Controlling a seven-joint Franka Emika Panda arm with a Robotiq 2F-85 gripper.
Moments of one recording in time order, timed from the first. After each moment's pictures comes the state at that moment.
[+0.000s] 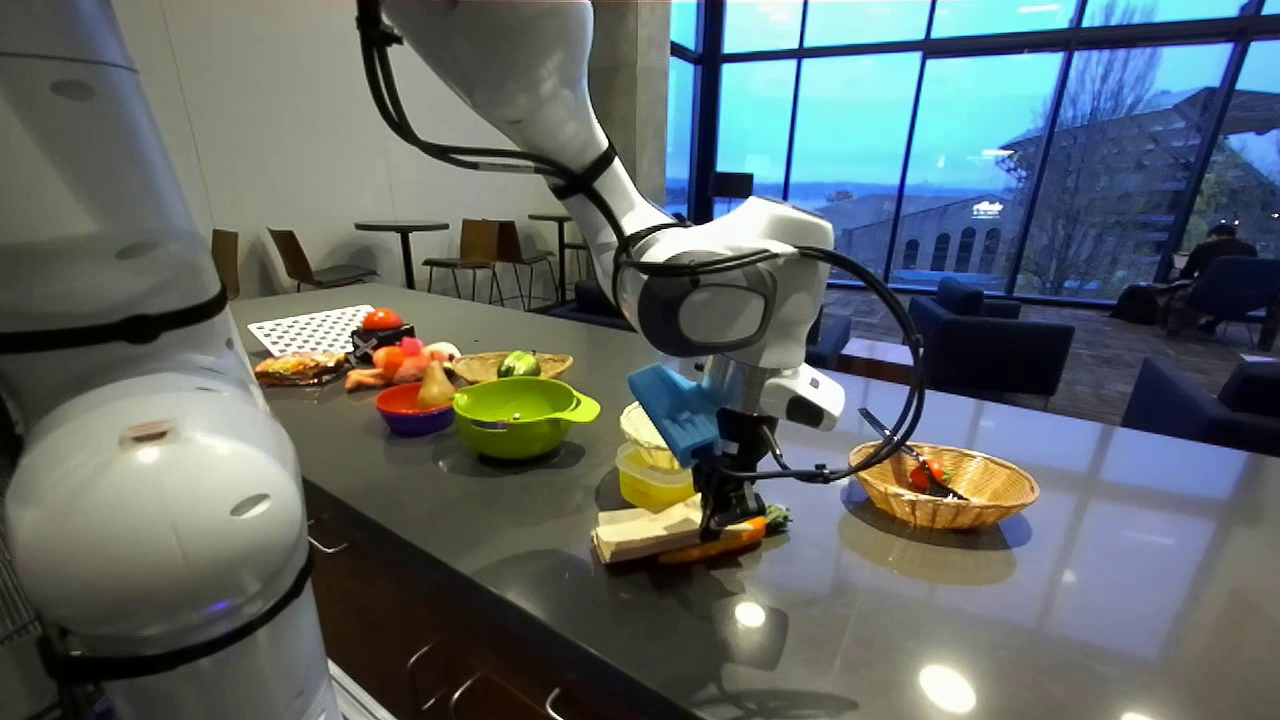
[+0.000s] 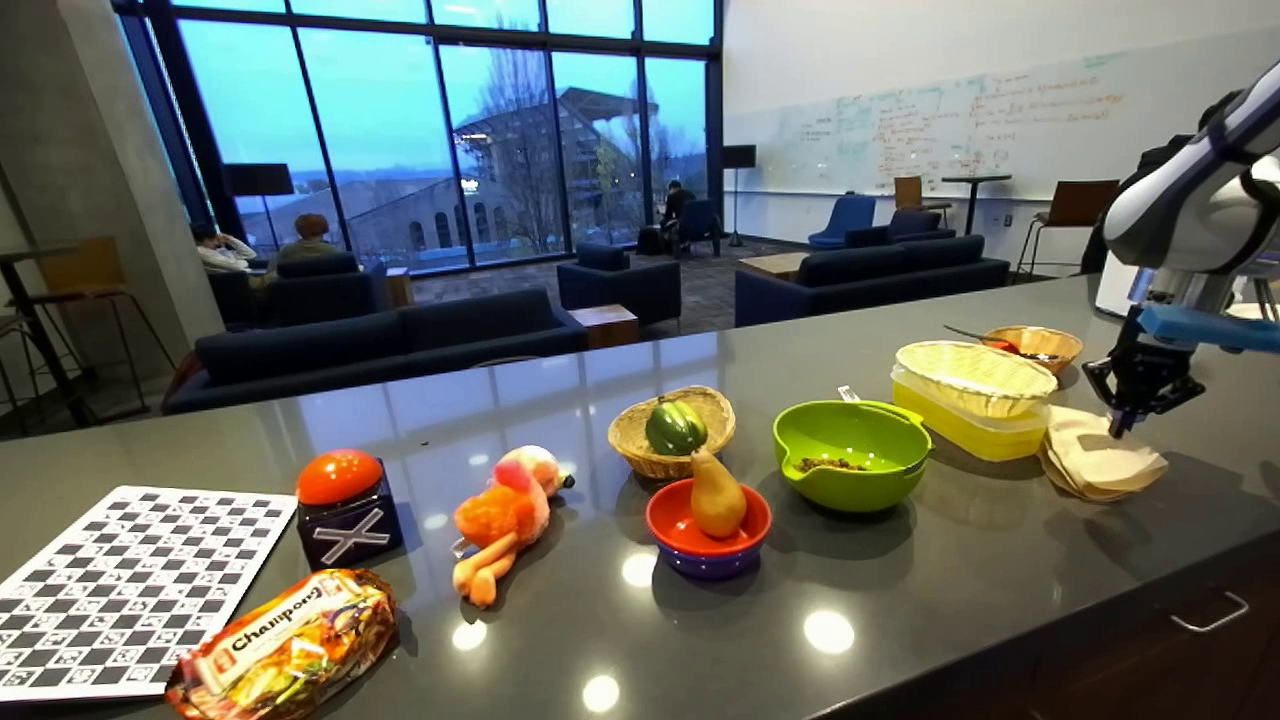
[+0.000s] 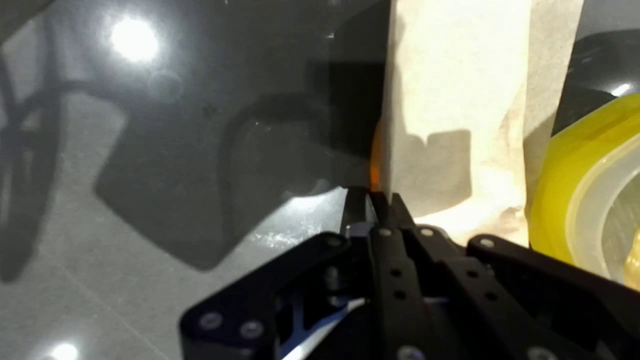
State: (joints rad) arm -0.27 -0.13 -0.27 -2.59 0.17 2.41 0.00
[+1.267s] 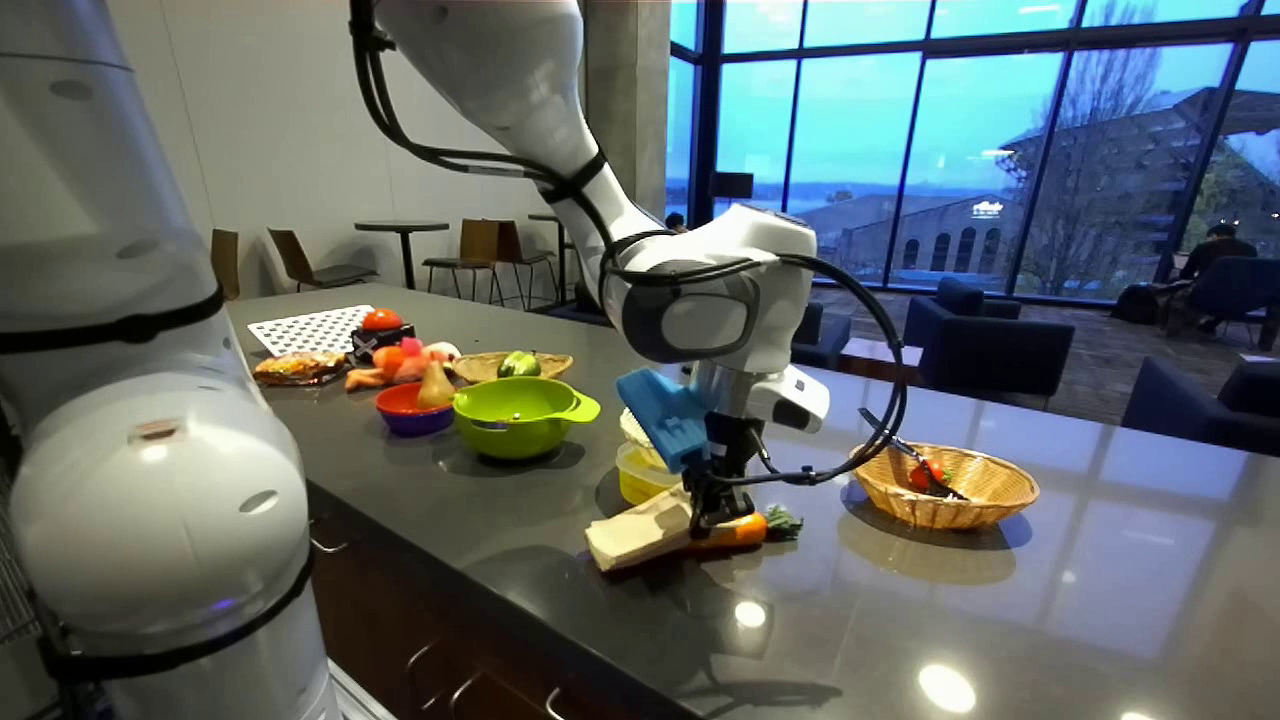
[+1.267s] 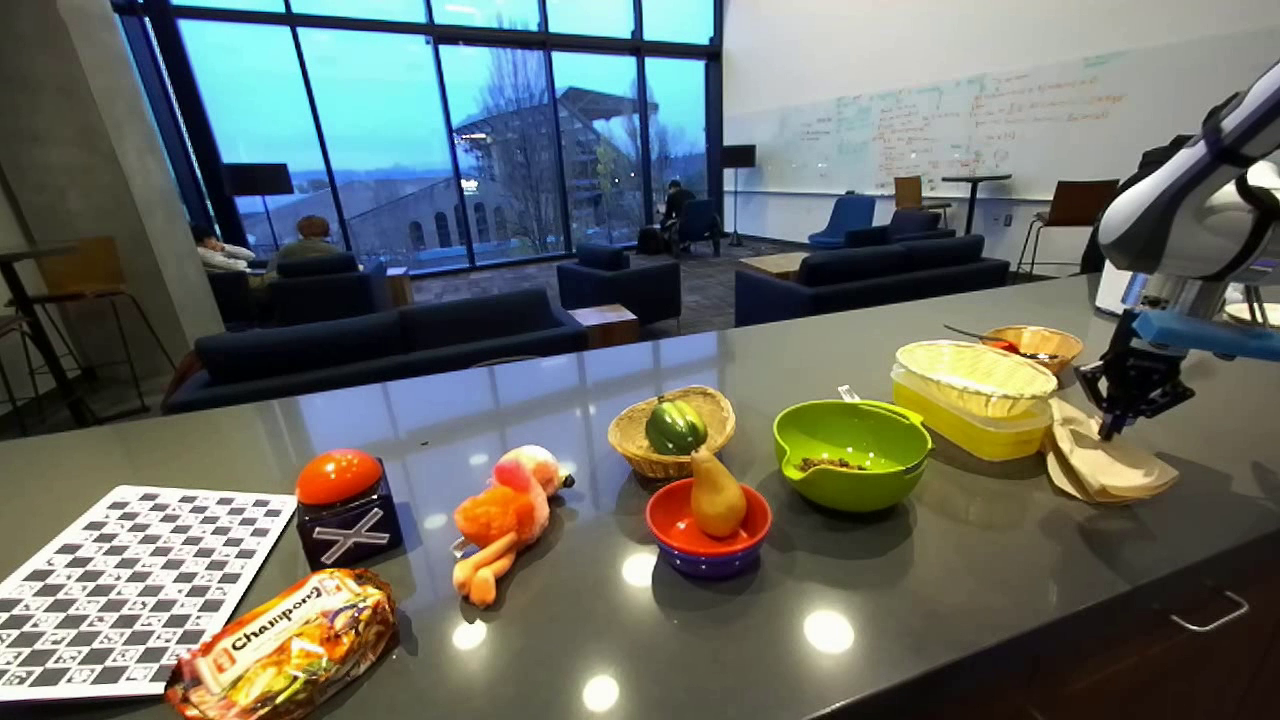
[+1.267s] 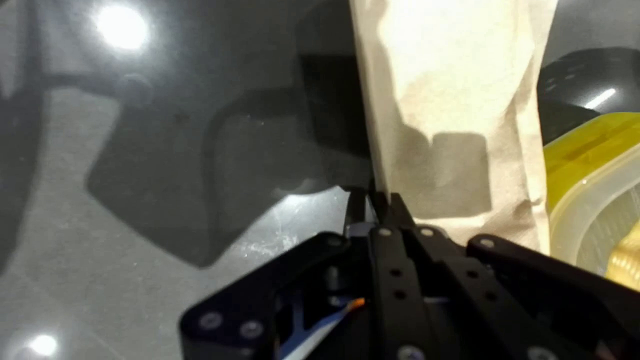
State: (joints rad) arm -0.24 -0.14 -0.27 -2.62 0.20 2.45 -0.03
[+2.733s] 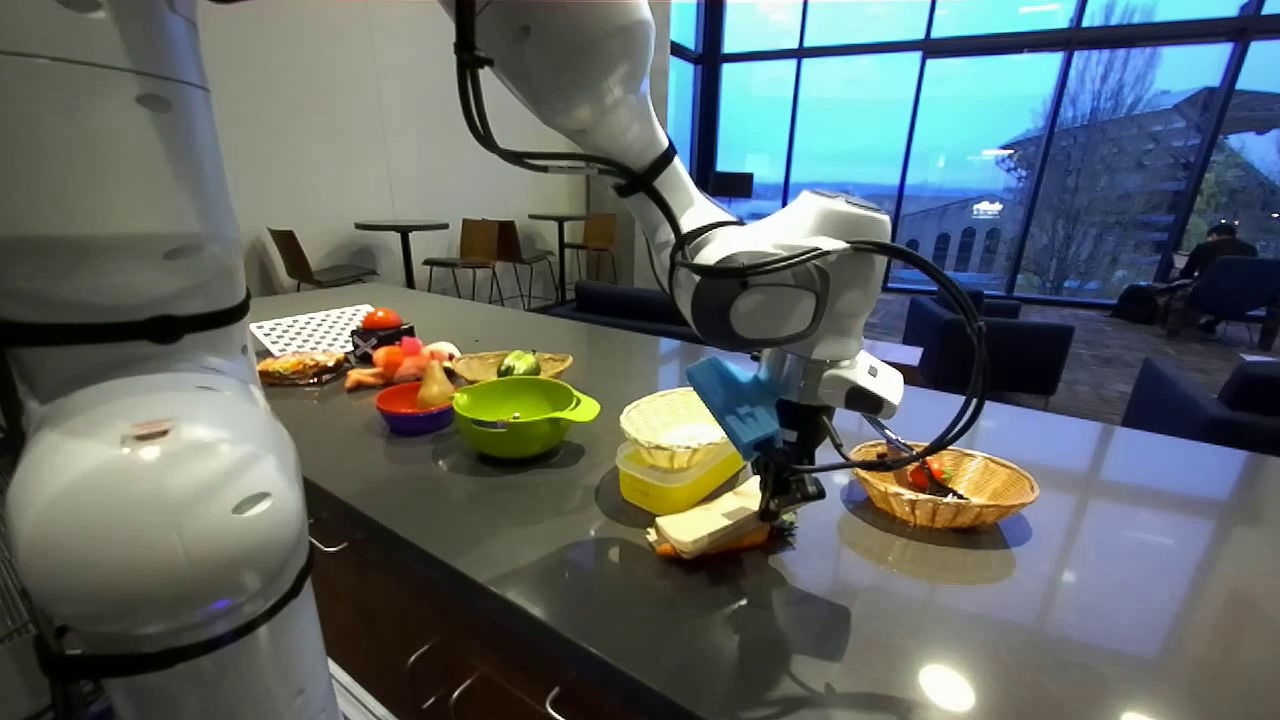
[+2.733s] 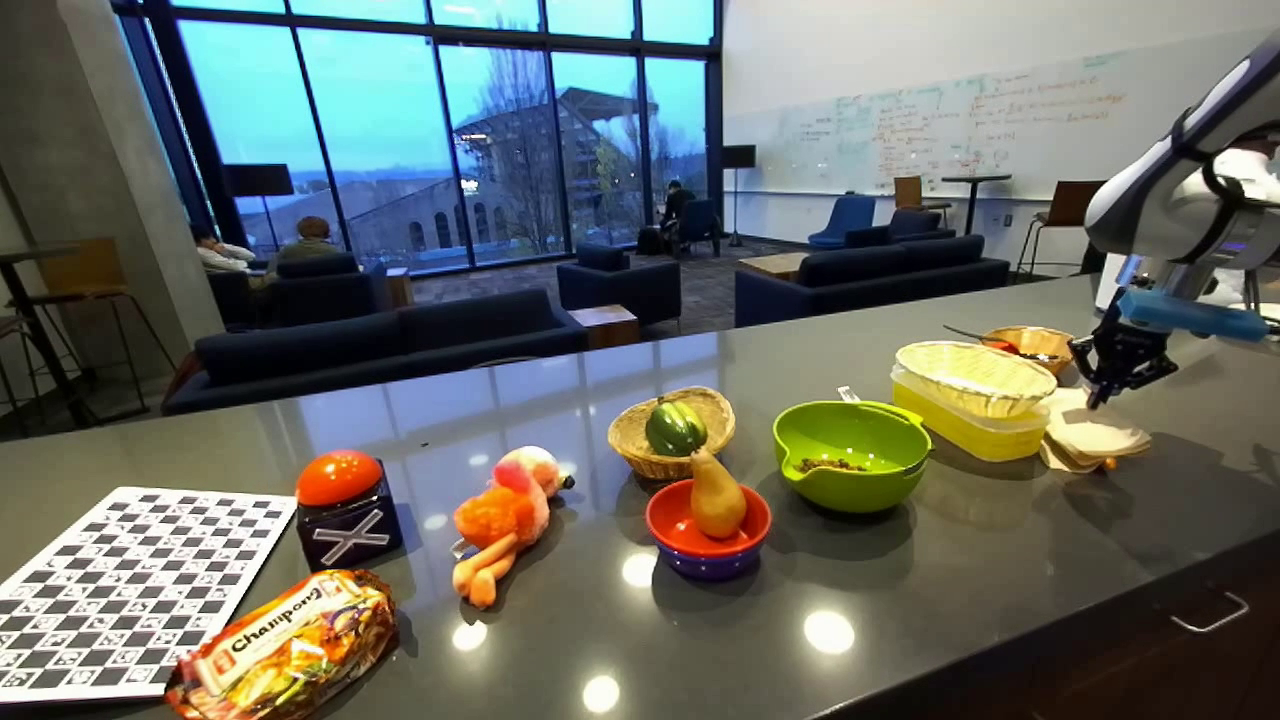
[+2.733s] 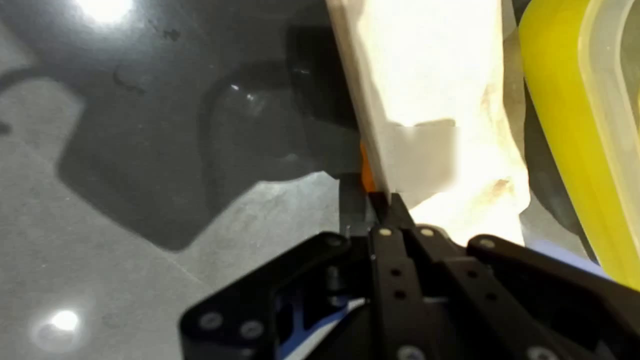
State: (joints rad) arm -0.26 0.00 -0.30 -2.43 0.29 2.46 -0.07
